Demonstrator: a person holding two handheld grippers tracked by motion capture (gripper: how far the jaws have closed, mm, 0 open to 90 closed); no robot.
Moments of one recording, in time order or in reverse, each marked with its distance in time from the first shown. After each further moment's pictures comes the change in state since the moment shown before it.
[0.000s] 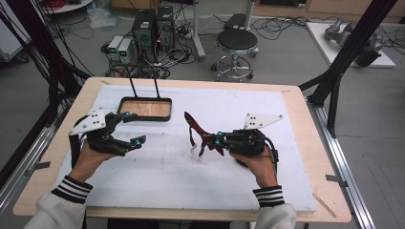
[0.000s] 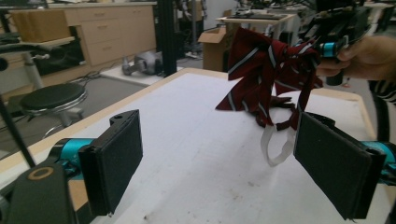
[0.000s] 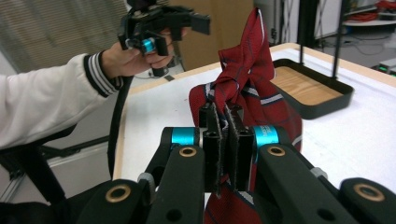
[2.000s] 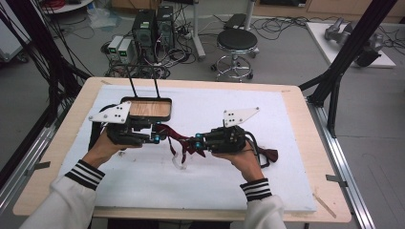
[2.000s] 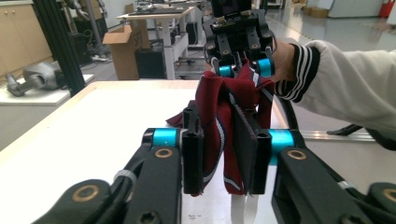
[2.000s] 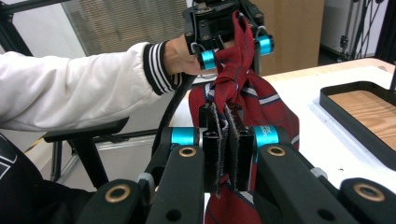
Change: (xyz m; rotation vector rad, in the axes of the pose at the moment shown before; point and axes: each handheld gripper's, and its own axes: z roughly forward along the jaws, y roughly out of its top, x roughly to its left) left arm -0.004 0.028 0.049 0.029 -0.390 0.095; right arm 0.004 0.018 0.045 0.006 0.241 -0.052
